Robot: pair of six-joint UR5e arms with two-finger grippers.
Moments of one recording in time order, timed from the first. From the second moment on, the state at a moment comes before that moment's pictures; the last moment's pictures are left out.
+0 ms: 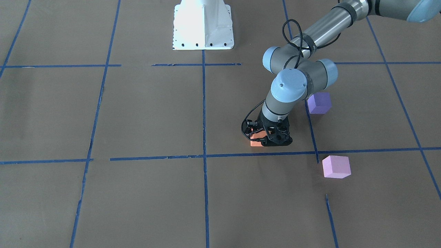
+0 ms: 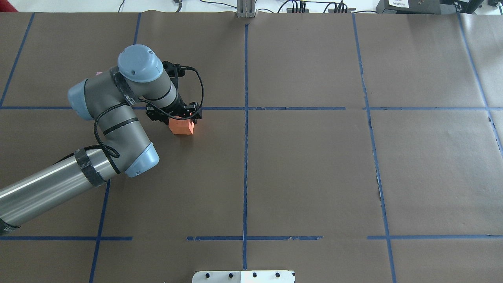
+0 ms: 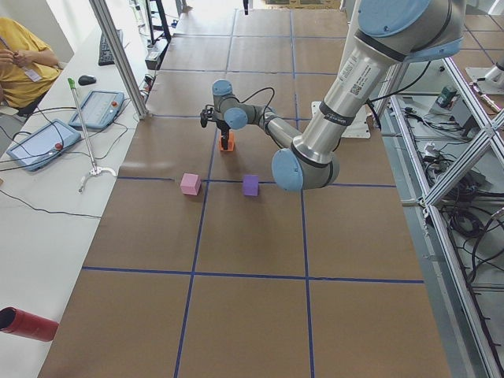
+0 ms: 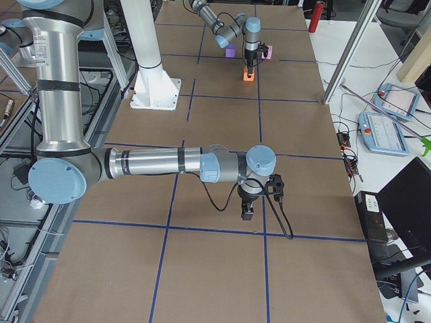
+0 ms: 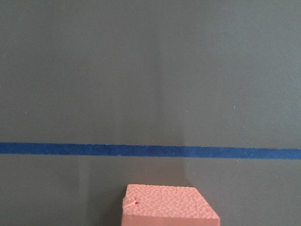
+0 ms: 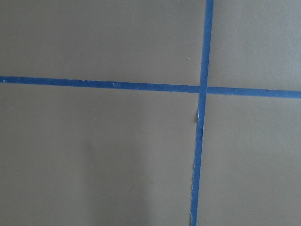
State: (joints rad) left arm -0.70 -2.23 -1.38 -1.85 -2.03 -1.09; right arm 1.46 -1.56 1.64 -1.61 2.38 0.06
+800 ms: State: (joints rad) left arm -0.84 -2.00 -1.56 -1.85 -2.13 -0.96; right arm 1.46 -1.56 1.64 -1.61 2.38 0.06
